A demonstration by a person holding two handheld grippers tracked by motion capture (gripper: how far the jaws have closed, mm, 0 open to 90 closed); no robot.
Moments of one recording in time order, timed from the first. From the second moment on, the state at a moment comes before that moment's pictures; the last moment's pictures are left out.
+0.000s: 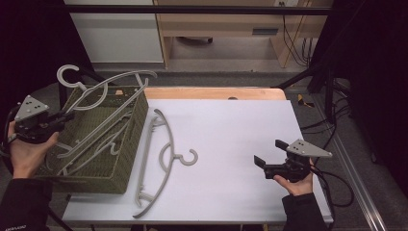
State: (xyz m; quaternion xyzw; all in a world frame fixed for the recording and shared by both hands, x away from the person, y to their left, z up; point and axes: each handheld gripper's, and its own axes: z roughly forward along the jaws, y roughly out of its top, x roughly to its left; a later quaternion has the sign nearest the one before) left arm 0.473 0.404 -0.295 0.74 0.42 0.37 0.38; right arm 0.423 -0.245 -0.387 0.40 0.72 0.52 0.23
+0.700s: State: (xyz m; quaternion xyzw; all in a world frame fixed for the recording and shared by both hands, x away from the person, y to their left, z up) left arm 0.474 0.446 -0.314 0.74 0.42 0.40 0.35; right arm 0.426 -0.244 -0.388 0.40 0.72 0.52 0.23
